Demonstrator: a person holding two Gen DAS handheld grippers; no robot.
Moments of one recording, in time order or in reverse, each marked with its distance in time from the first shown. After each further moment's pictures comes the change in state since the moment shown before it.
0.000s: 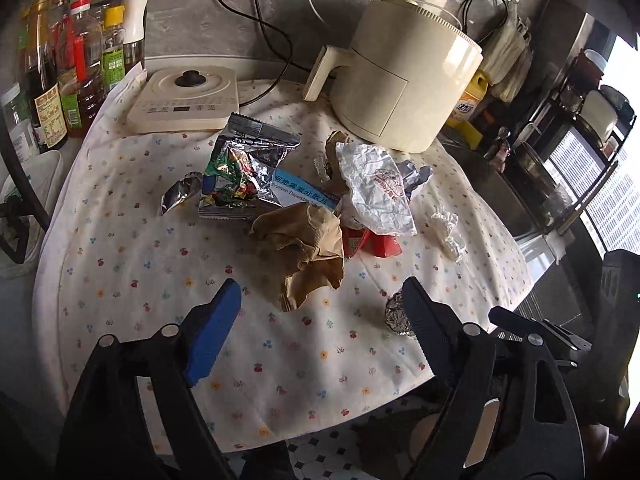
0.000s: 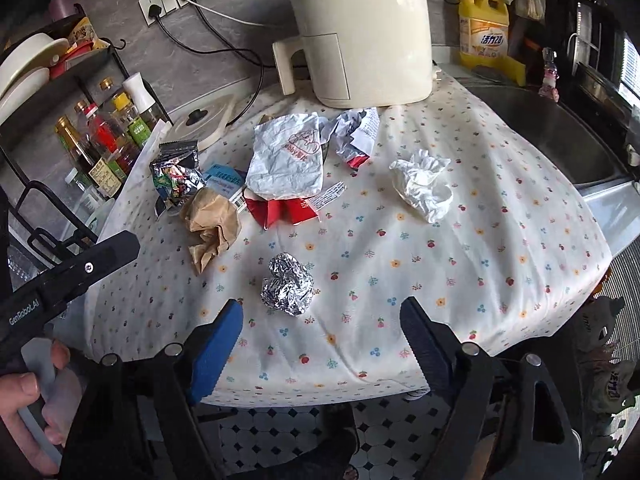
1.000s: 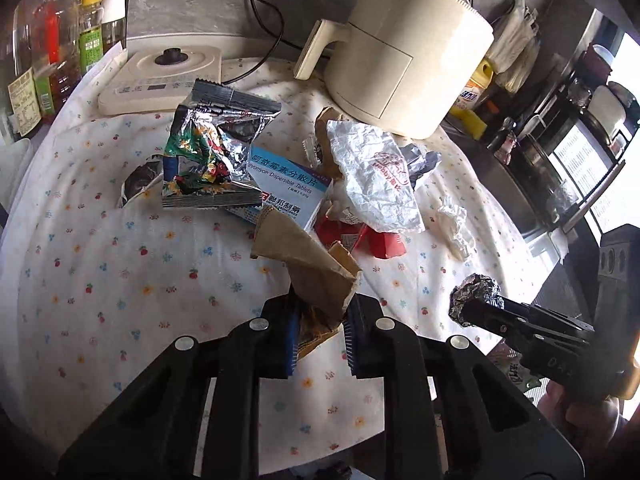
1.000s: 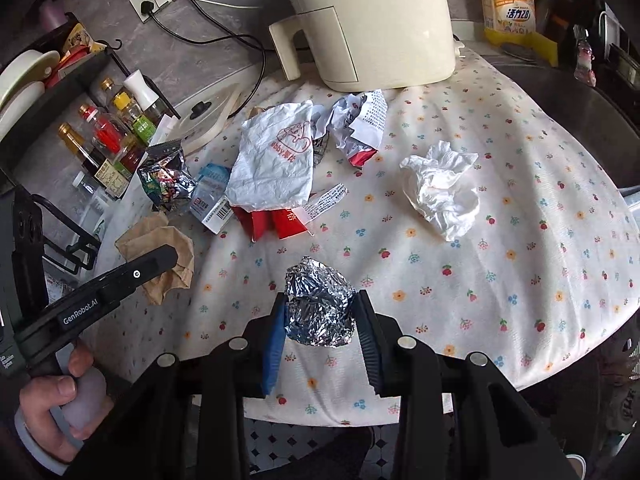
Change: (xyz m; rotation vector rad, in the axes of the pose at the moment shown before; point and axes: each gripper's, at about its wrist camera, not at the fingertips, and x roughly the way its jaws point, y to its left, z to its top) left arm 0.031 -0.015 -0.004 0.000 0.015 -0.019; right arm 0.011 -0.038 0.013 0.003 0.001 0.098
